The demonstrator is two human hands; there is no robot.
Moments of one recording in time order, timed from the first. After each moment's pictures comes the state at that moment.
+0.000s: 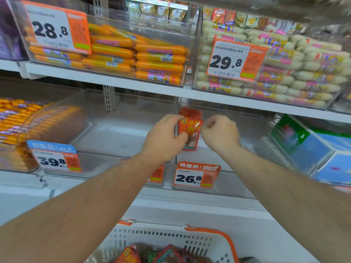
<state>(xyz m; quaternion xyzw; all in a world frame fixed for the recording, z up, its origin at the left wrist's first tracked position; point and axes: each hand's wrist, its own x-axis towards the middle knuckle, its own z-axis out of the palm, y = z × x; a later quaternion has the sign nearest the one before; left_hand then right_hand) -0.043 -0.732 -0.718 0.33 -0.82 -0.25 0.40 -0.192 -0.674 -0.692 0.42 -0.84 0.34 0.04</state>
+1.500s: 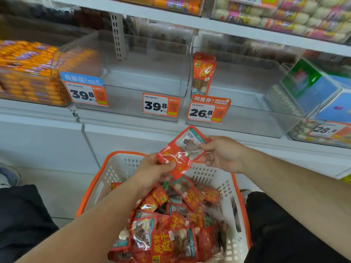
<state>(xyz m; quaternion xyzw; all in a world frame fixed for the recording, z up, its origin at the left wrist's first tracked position) 0.078 -0.595 -0.877 0.40 -0.48 -0.73 0.27 -0.127 -0.542 -0.807 0.27 -0.64 0.40 -0.59</state>
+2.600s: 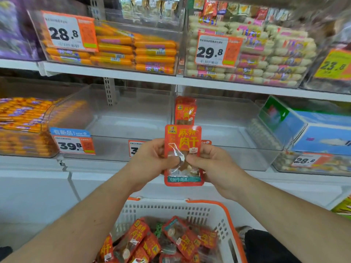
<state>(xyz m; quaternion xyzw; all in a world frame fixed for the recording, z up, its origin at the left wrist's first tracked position) 0.044 -0.630 -0.739 0.23 -0.70 -0.61 0.29 -0.112 -0.535 -0.734 0.38 -0.61 0.55 -0.41</state>
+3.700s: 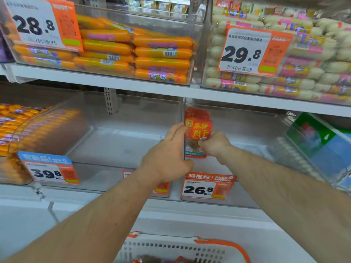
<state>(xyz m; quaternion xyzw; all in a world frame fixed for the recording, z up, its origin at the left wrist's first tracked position) -0.033 -0.740 -0.739 0.31 -0.89 -0.22 0.24 -0.228 -0.743 -0.760 0.36 -0.81 0.40 -0.22</state>
